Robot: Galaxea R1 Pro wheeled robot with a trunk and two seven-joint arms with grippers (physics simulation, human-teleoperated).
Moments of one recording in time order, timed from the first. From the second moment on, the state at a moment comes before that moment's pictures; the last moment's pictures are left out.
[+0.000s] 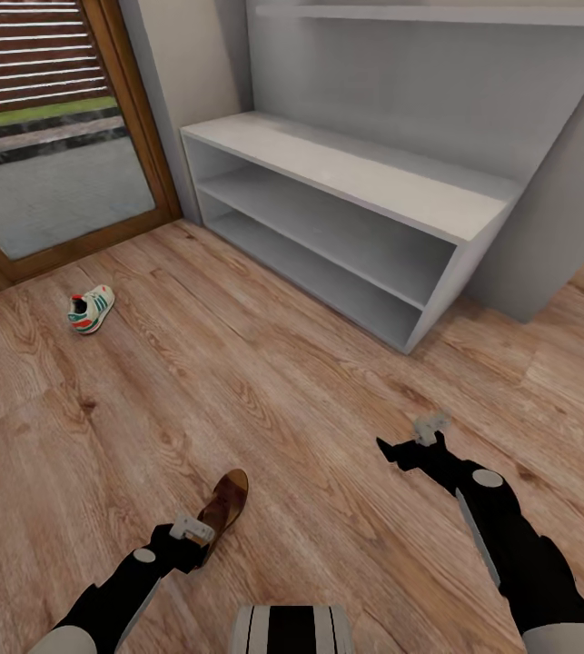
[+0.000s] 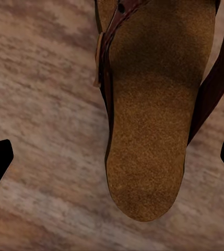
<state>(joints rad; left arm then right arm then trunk) -0.52 0.07 -0.15 -0.52 -0.22 0.14 -0.13 -0.46 -0.13 -0.02 -1.28 0.10 0.36 0.39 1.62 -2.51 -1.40</state>
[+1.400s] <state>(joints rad) -0.52 0.03 -0.15 -0.53 -0.30 0.15 -0.13 -0.45 -0.13 -0.01 -1.36 0.10 0.37 0.40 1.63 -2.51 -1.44</state>
